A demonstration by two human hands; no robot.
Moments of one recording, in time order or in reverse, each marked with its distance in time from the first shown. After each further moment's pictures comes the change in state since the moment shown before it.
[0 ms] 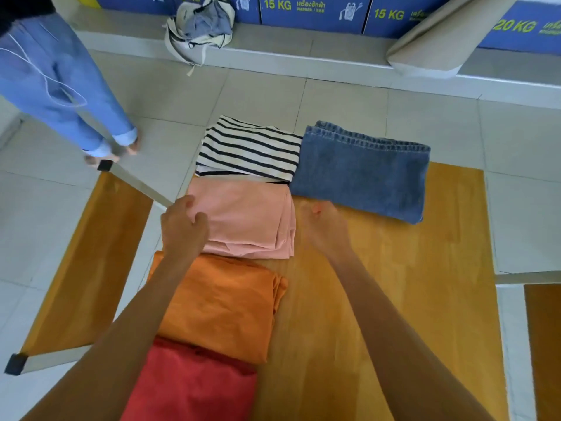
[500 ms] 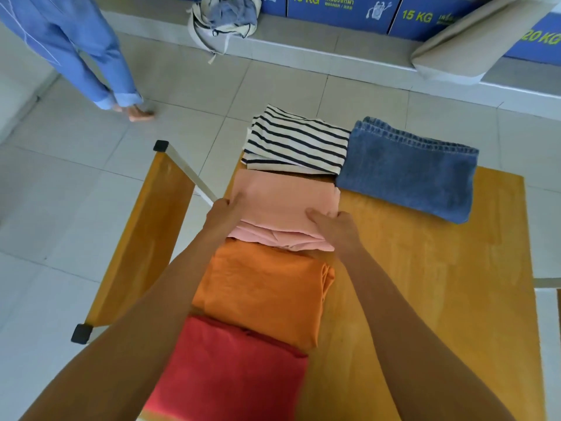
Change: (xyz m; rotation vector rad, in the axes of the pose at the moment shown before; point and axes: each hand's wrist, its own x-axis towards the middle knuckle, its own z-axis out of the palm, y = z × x) left_hand 0.035 -0.037 -0.016 -0.155 -0.428 -0.376; right_hand -0.010 -0.018 0.077 0.161 -0.056 0.367
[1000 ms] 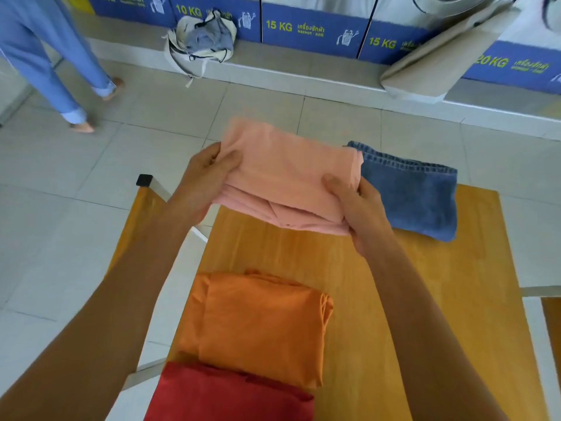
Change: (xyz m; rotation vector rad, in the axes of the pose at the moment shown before) left_hand -0.011 0.110 -0.065 -0.365 -0.173 0.518; right_hand -0.038 -0.086 -0.052 0.395 -0.043 -0.336
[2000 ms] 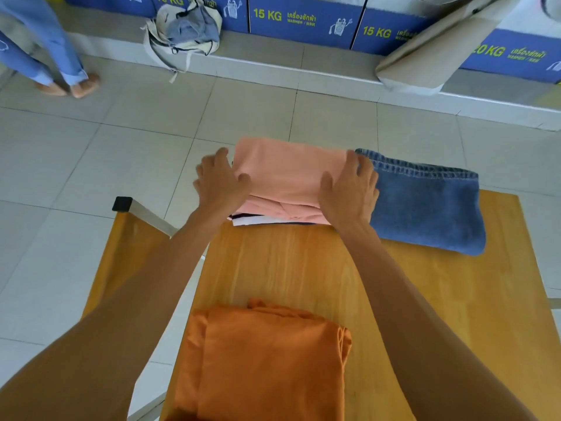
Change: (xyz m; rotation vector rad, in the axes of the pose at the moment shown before) left_hand 0.111 -0.070 0.026 0.753 0.250 0.070; right_hand 0.109 0.031 0.050 -0.982 0.431 -0.294
